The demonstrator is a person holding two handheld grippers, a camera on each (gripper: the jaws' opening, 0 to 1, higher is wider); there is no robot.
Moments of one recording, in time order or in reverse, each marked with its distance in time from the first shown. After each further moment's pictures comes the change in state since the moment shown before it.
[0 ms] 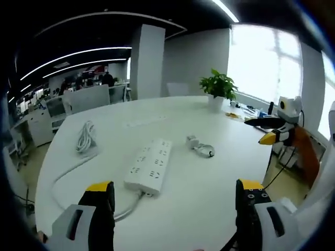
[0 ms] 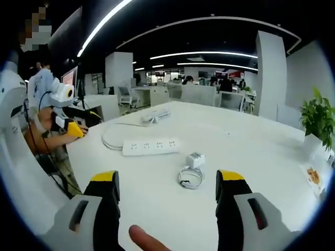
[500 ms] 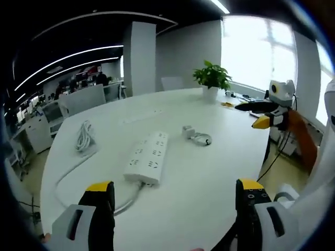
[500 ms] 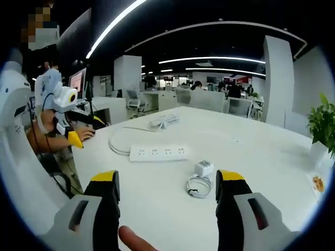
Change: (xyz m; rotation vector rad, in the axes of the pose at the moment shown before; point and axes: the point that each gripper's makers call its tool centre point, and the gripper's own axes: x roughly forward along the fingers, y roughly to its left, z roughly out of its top) left arm -0.012 -0.003 -0.019 0.074 0.054 -0.002; right arm 0.013 0.013 0.012 -0.023 -0.039 0.054
